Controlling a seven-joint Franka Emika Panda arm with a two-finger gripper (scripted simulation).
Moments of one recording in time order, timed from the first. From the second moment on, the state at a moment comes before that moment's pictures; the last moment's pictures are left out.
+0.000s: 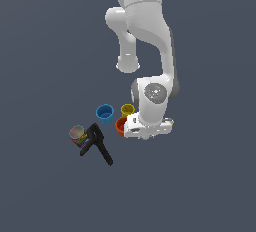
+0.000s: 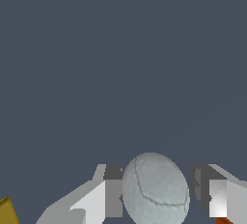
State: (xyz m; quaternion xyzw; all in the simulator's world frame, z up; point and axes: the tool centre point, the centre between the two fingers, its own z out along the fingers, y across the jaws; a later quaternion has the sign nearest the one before) arm 0.045 0.083 0.043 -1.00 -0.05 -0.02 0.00
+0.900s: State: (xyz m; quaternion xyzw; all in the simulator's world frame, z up) arm 0.013 0.063 0.162 -1.00 -0.05 -0.01 0.00
